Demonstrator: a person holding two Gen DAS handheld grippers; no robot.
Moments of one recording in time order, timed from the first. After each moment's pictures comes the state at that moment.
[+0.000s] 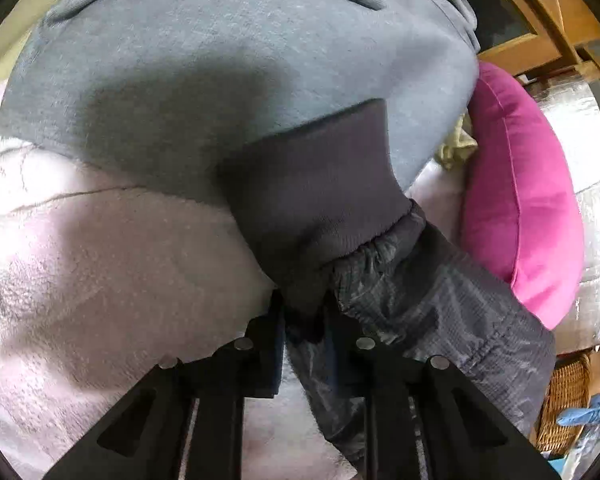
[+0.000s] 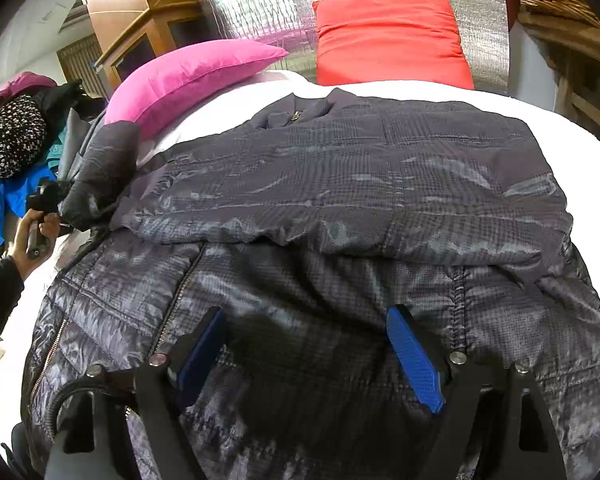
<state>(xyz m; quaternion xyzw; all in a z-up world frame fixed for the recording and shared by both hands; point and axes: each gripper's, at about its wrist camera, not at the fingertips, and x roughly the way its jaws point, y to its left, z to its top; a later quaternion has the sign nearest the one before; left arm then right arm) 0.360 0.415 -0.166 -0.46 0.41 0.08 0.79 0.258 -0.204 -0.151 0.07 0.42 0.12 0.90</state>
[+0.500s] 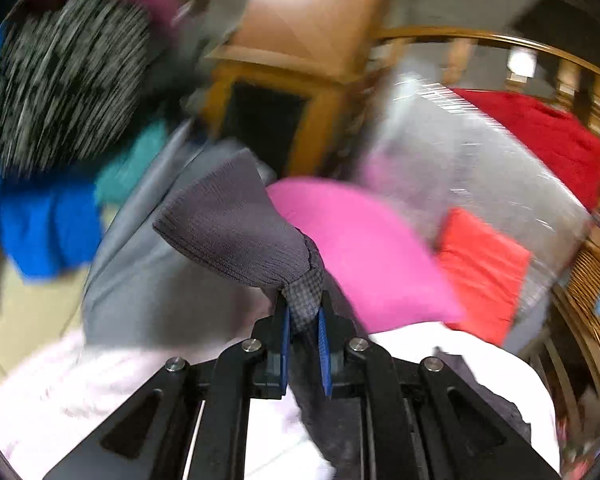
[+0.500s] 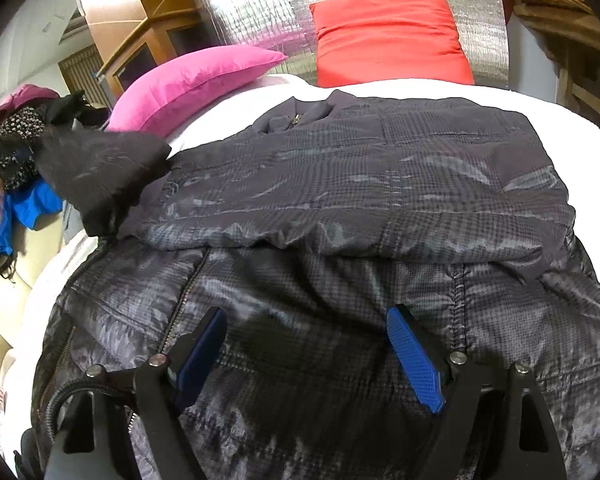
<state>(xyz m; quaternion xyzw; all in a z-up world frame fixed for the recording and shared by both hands) 0.259 0.264 0.104 -0.17 0.22 0.04 0.96 0.258 -0.211 -0.151 0.10 0.41 0.13 0.90</state>
